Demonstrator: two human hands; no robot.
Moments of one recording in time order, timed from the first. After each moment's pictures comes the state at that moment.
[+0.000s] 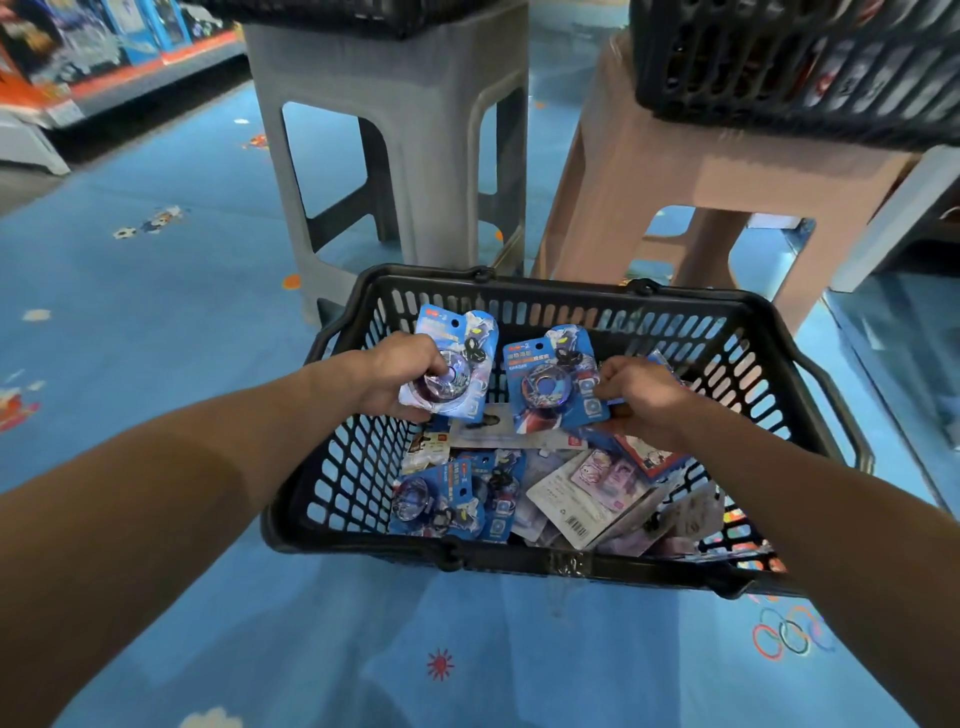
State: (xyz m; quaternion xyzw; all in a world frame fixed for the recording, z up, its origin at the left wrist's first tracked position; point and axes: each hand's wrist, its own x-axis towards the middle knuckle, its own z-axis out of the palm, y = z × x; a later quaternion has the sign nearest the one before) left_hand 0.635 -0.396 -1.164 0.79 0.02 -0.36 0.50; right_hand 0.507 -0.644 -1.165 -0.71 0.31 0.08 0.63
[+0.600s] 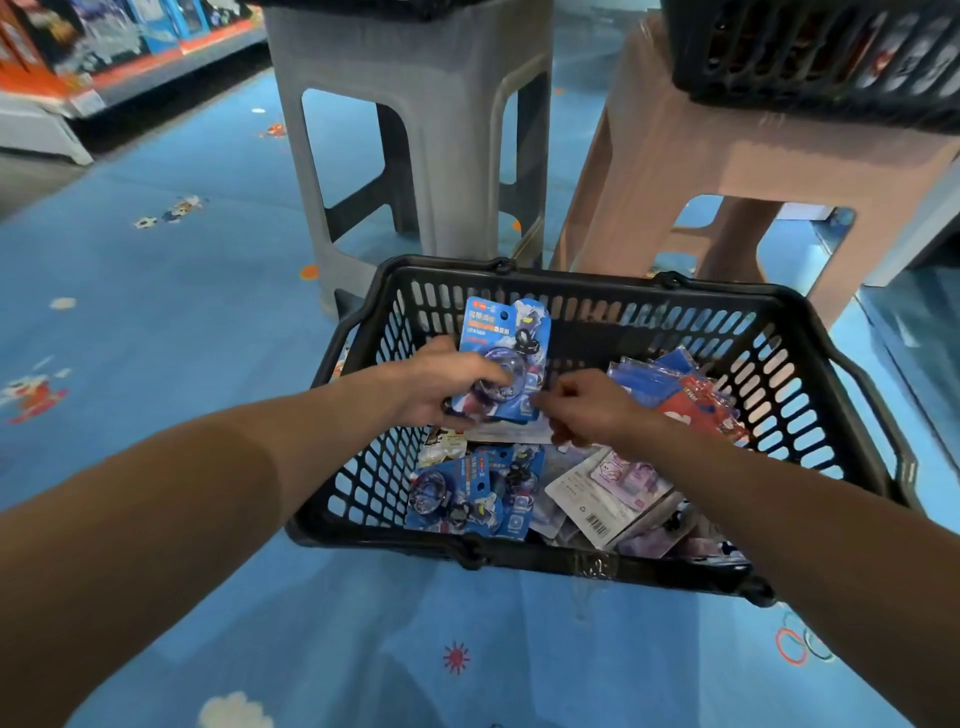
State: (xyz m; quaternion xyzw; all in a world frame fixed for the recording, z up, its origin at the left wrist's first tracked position) left_hand 0.617 -0.411 -1.176 0.76 -0.01 -0.38 0.53; right_hand 0.526 -0.596 -1.194 -0.84 0.18 0.14 0.49
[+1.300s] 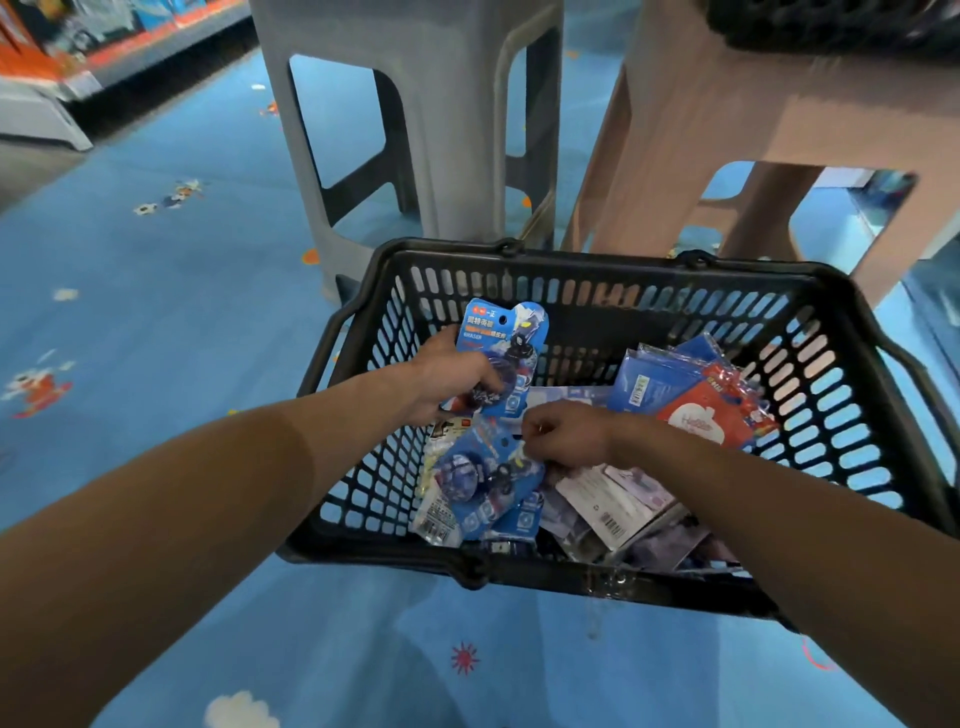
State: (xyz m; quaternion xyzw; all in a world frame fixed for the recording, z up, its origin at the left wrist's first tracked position) left_hand 0.624 -0.419 -1.192 0.79 0.00 -0.33 0.52; right_hand 0.541 -0.587 -1.231 -0.85 0.08 0.33 0.40
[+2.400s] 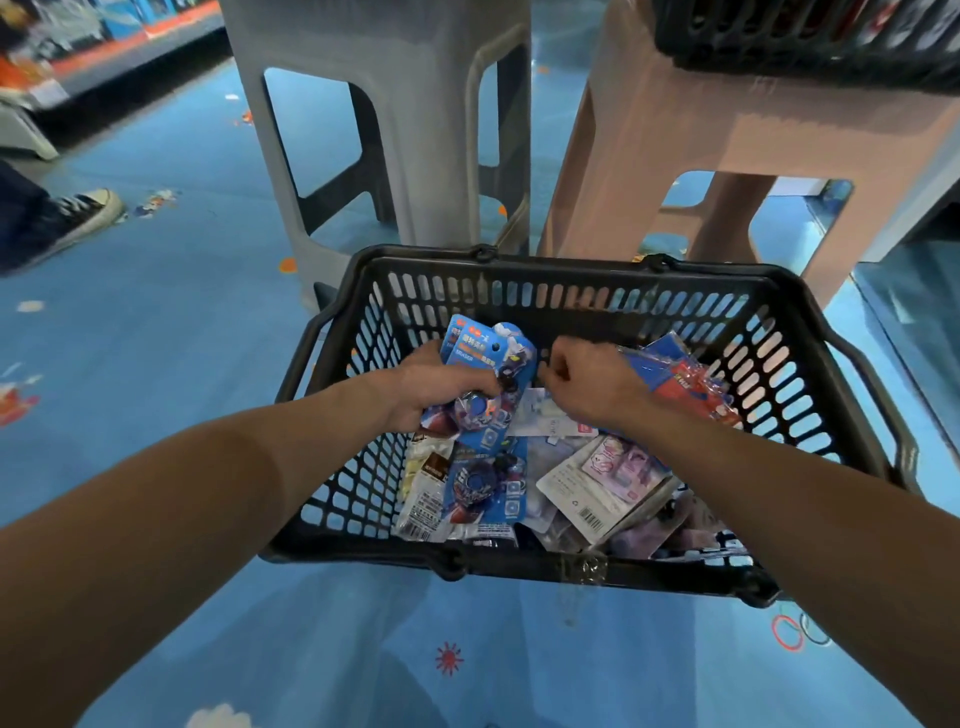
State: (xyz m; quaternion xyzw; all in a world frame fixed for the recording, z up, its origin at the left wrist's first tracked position) left_hand 0.615 -0.420 -1.192 0.75 -0.01 -0.38 0.54; right_hand 0.546 -0.618 -1.203 -0.97 0.10 0.03 0.21
